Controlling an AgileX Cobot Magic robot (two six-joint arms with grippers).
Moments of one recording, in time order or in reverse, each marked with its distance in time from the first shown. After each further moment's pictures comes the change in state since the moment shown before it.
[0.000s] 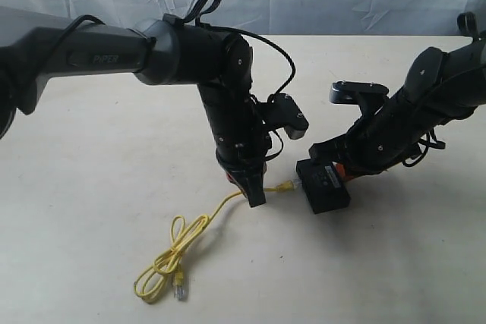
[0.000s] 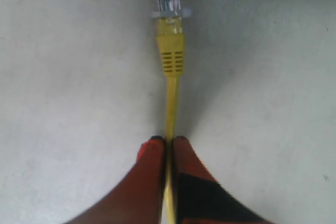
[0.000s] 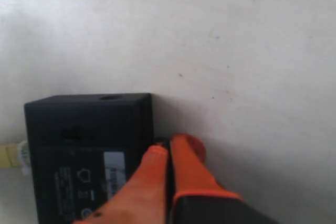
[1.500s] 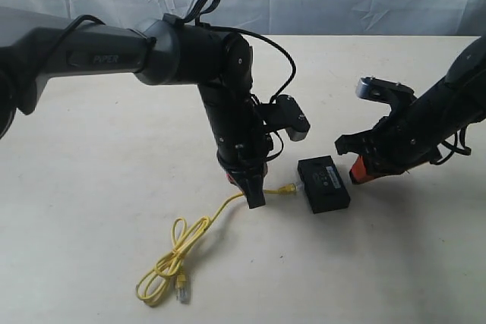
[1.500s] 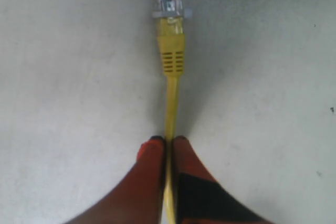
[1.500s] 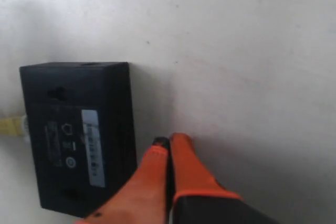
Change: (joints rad) left arm 0.000 0.000 0.000 -0.018 0.007 0.042; right arm -0.156 -0.015 0.000 0.159 0.183 -0.228
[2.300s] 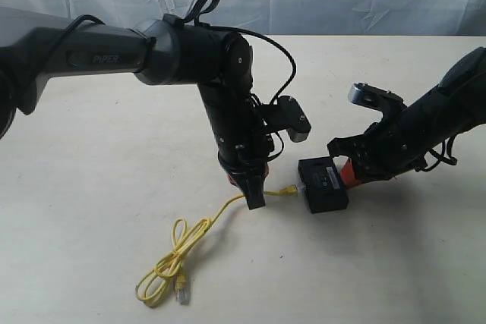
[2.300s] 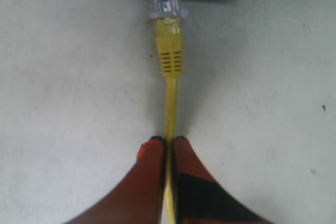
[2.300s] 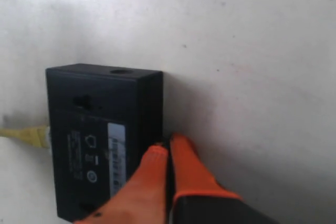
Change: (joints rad) left arm 0.000 0.000 0.000 -0.019 0.007 0.031; right arm 0.000 0.058 0.000 0.156 0.032 -0.142
